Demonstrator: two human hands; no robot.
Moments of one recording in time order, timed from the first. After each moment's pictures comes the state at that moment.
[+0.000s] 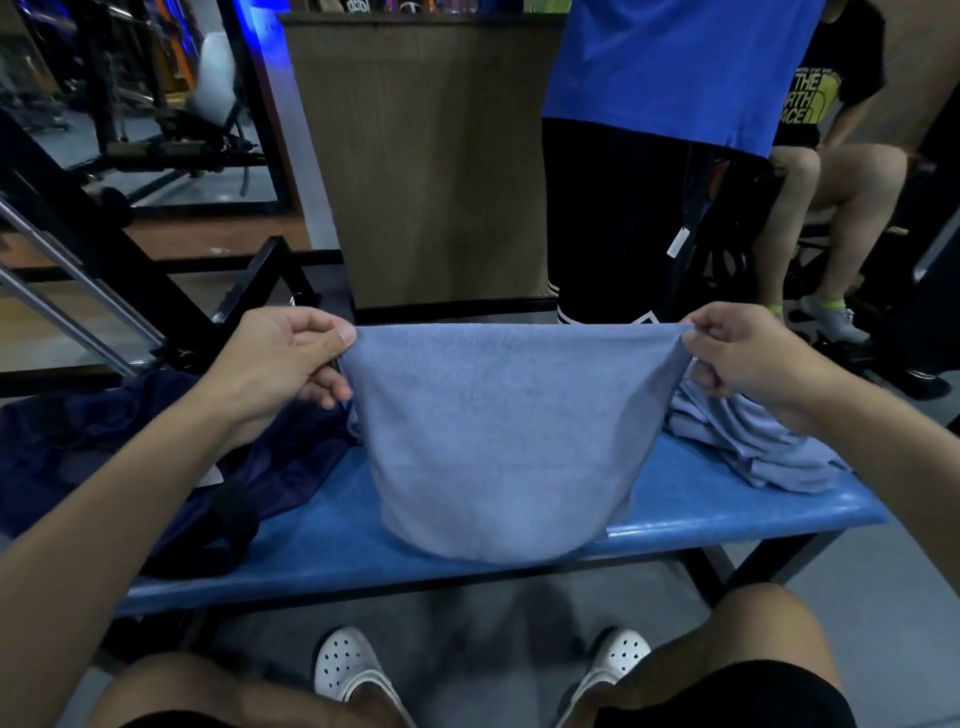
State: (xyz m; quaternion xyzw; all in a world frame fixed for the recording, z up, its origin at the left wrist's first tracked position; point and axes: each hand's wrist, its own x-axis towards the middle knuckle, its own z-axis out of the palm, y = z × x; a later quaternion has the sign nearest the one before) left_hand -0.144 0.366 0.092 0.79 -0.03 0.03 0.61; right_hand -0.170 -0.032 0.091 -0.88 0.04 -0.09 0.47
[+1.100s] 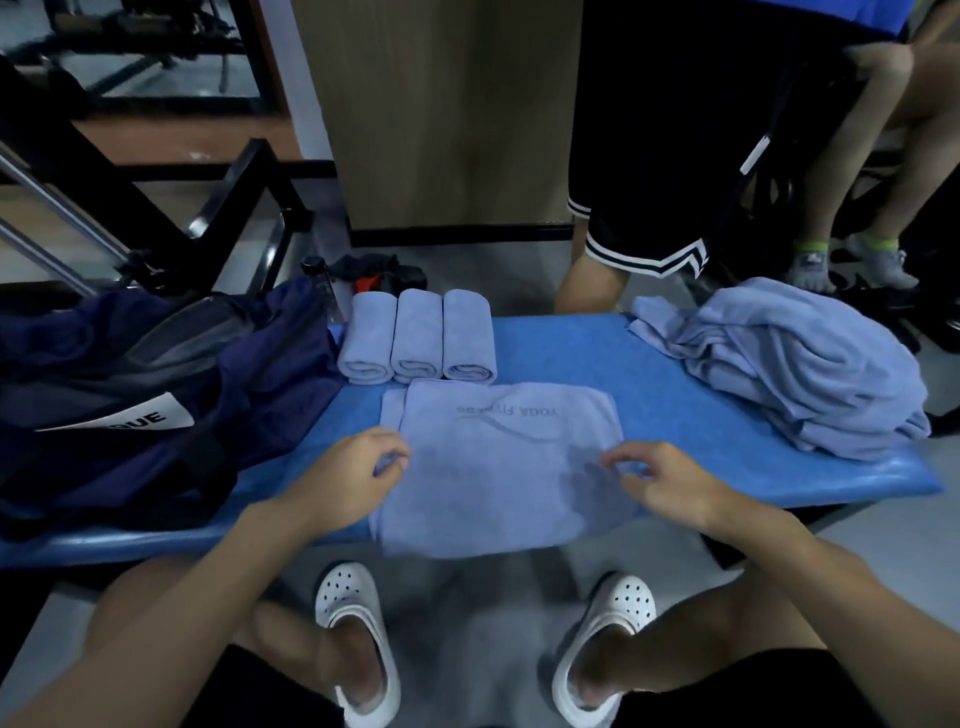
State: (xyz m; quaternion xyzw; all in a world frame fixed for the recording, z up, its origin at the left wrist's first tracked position) left_hand -0.136 0.370 -0.112 0.94 -0.14 -0.12 0.29; right_hand -0.166 0.001 -0.105 -0.93 0.01 0.15 0.34
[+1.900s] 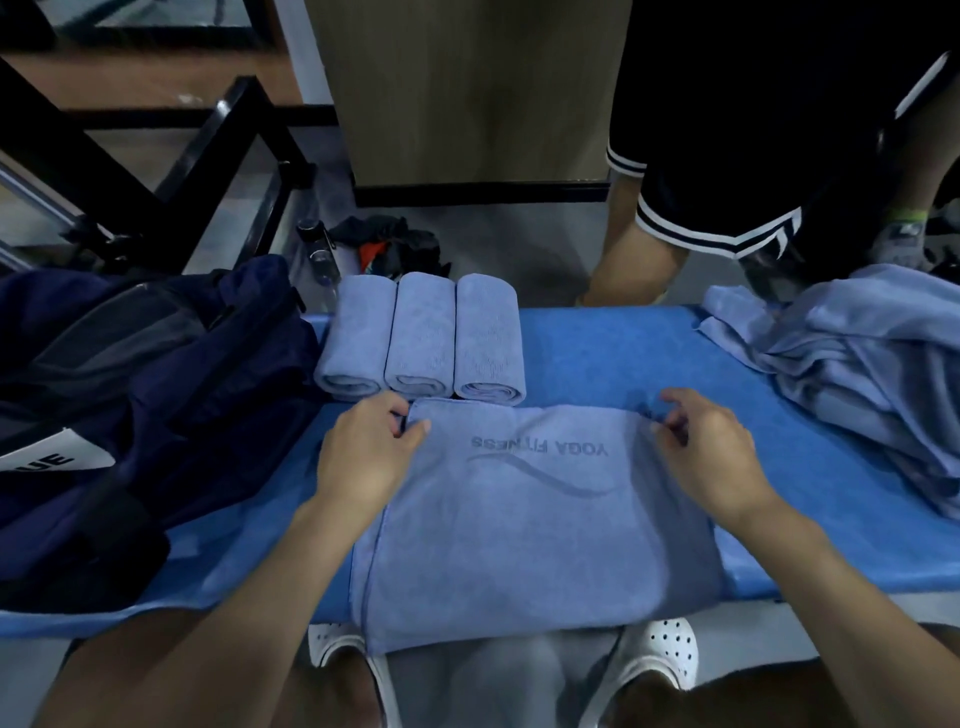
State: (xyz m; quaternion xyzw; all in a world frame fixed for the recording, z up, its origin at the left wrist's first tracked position) left_hand -0.039 0.331 -0.161 0.93 0.08 0.01 0.36; right_hand -0.059 0.010 -0.152 -0.96 0.11 -0.02 0.24
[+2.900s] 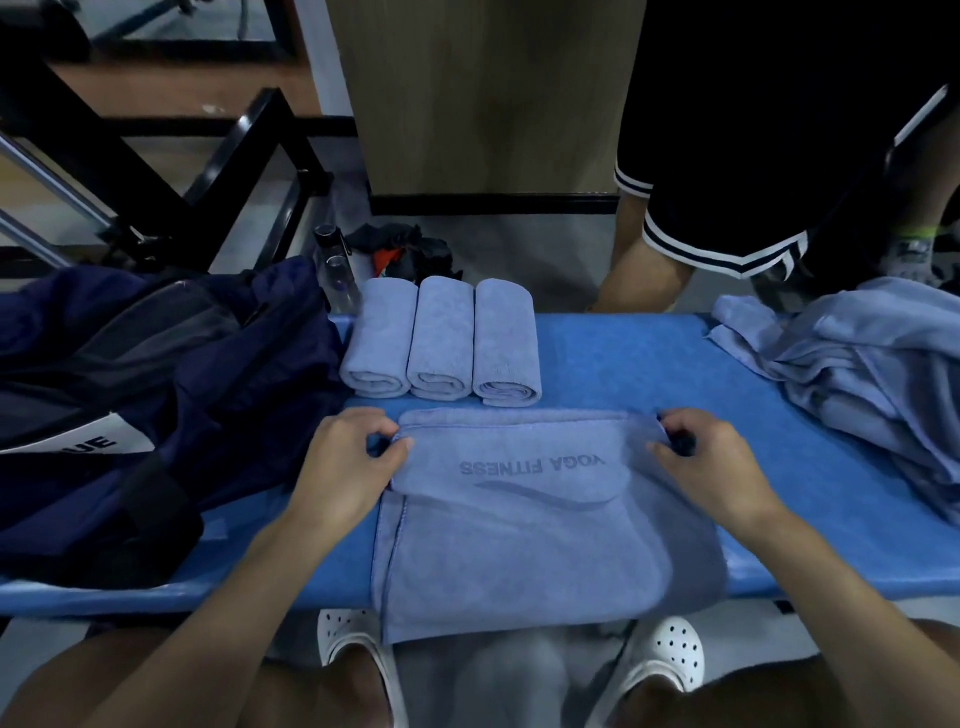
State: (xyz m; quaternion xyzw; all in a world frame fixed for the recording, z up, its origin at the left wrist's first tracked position) left_hand -0.070 0.367 -0.149 0.93 0.00 0.06 0.36; right_hand -0.073 0.024 -0.139 -0.93 0.10 -0.01 0.35
